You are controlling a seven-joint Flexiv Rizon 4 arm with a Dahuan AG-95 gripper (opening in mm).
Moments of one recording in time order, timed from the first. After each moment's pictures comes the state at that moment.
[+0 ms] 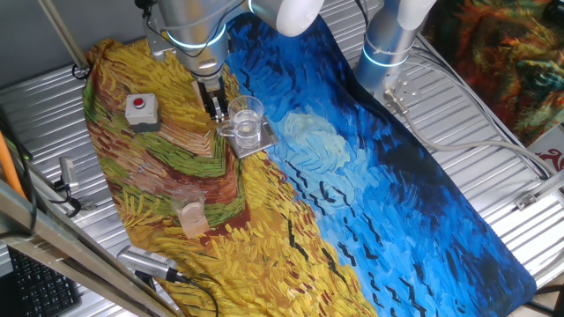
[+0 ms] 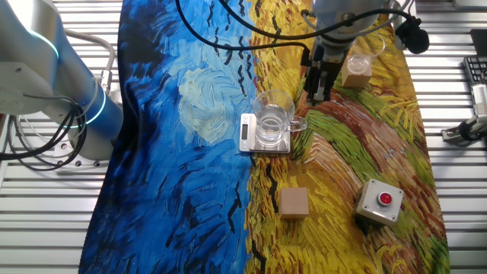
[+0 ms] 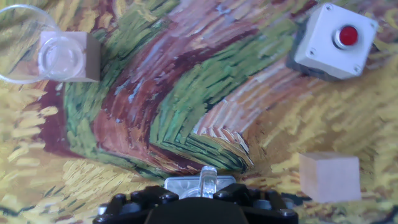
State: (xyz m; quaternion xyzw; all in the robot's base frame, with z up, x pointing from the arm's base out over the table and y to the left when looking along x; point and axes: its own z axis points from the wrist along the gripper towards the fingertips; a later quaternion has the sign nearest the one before) arm 0.498 0.000 0.174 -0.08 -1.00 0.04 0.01
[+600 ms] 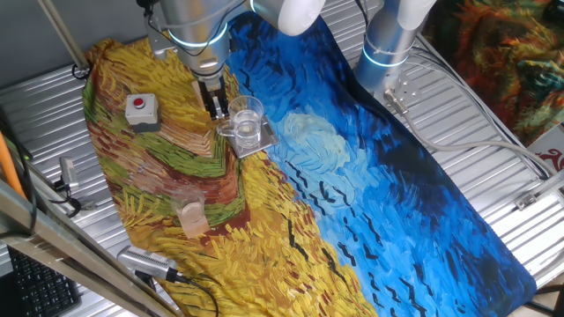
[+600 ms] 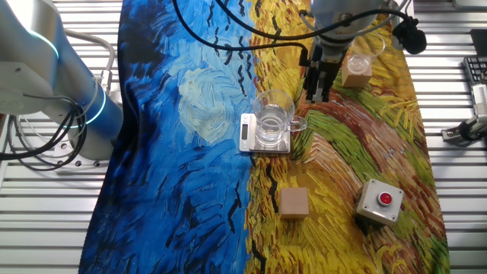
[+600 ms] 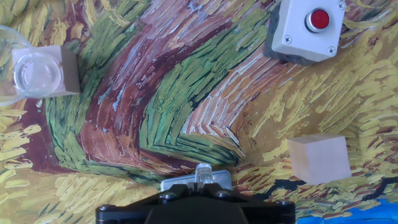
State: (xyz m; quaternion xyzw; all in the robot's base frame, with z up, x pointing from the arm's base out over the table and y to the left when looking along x) arm 0.499 0.000 0.174 -0.08 -1.00 0.04 0.01
